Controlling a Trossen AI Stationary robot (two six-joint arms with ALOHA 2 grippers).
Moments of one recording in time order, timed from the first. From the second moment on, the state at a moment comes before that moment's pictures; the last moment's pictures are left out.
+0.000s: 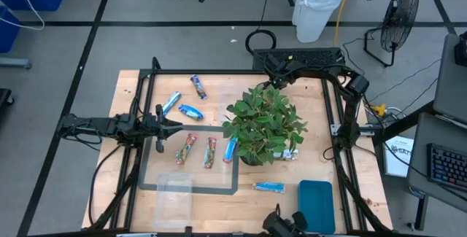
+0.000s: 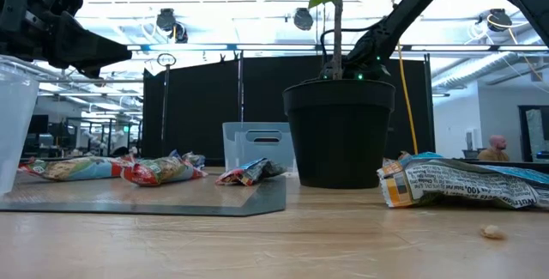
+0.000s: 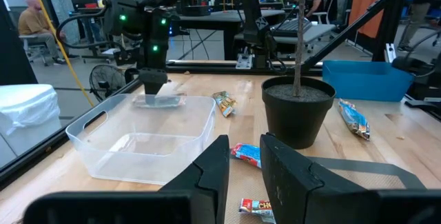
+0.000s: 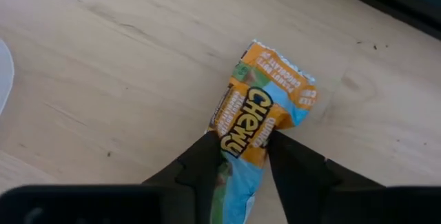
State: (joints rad) left arm -0.12 0.03 0.06 -0.10 -0.24 0.00; right arm -0.71 1.92 1.23 -0.58 0.05 0.39
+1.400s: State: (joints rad) left arm -0.12 0.03 0.06 -0.10 -0.24 0.00; right arm -0.41 1.22 1.23 -1.23 0.16 0.44
